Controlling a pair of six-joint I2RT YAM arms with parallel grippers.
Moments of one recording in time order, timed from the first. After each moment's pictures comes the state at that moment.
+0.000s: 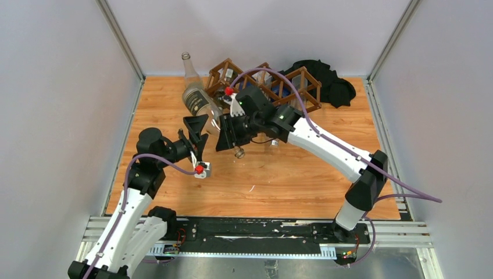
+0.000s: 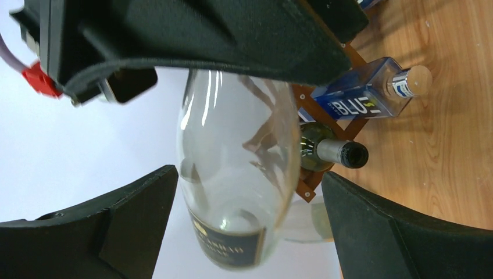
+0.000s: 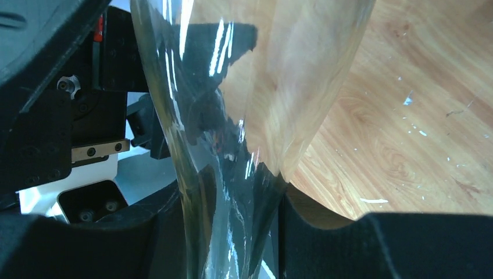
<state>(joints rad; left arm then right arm) -0.24 0.70 0.68 -0.19 0.71 1.65 0.91 1.65 1.71 -0.71 -0.37 0.54</state>
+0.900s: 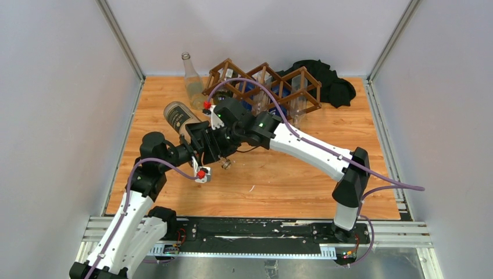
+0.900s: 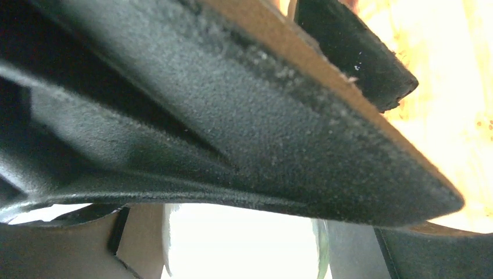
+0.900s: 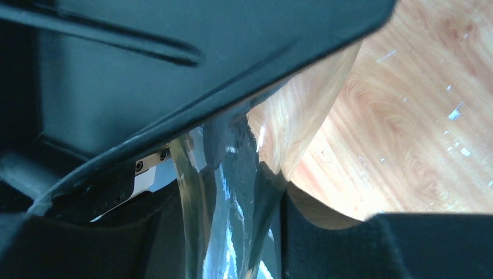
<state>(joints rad) -0.24 0.66 0.59 -0.20 0.69 1.73 1.05 1.79 1.82 -0.74 -0.34 0.50</state>
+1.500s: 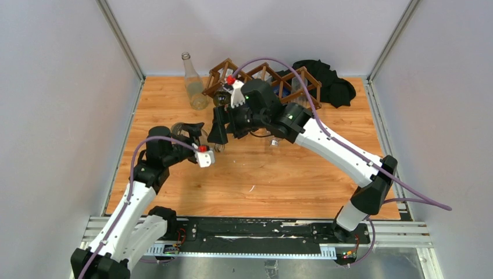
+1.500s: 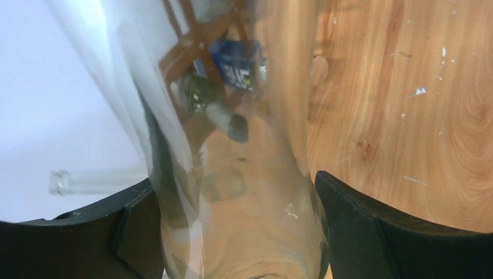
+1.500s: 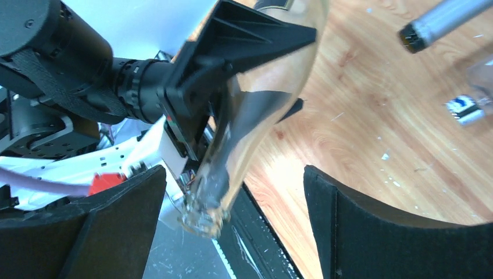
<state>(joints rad) -0.24 0.74 0.60 -0.23 0.59 1.30 0.96 1.64 1.77 -0.63 -0.30 0.46</state>
